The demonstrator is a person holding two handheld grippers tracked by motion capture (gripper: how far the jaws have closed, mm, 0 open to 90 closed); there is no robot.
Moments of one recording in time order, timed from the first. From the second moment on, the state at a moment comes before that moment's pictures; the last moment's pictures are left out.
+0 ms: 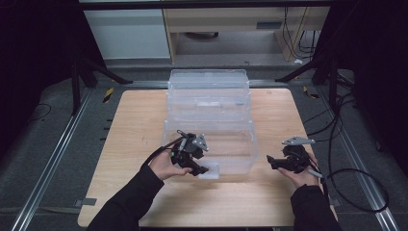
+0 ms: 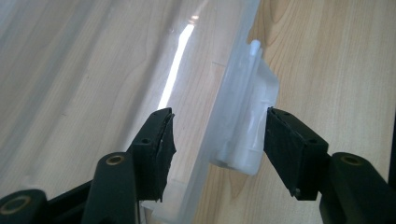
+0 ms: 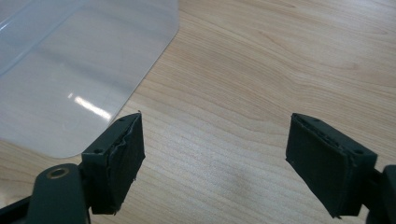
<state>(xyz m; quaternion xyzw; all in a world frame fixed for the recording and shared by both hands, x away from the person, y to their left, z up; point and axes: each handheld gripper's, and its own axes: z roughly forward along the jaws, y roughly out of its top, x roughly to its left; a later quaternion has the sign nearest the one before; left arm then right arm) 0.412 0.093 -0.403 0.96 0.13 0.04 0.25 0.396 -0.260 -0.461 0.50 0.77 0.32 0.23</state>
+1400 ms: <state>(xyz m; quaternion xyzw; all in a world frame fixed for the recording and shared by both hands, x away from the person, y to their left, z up) 0.424 0.080 -0.419 0.97 0.08 0.00 0.22 0.414 -0.233 -0.380 0.41 0.78 0.41 0.23</state>
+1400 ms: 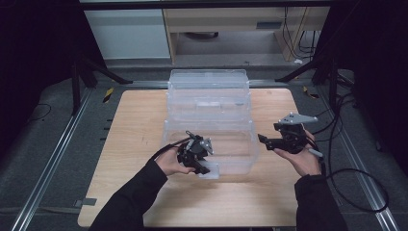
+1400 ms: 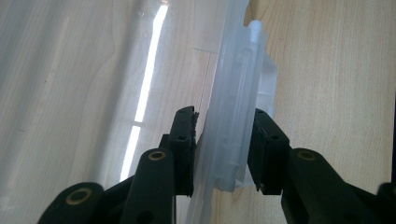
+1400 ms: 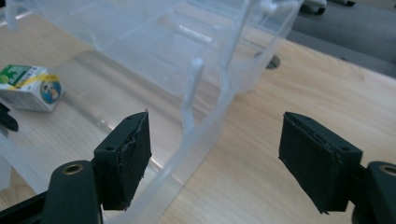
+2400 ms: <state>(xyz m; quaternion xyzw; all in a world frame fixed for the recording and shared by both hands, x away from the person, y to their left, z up) 0.422 0.080 -0.420 0.97 0.08 0.00 0.22 0.478 -0.157 -0.302 0.30 0.81 0.45 0.24</state>
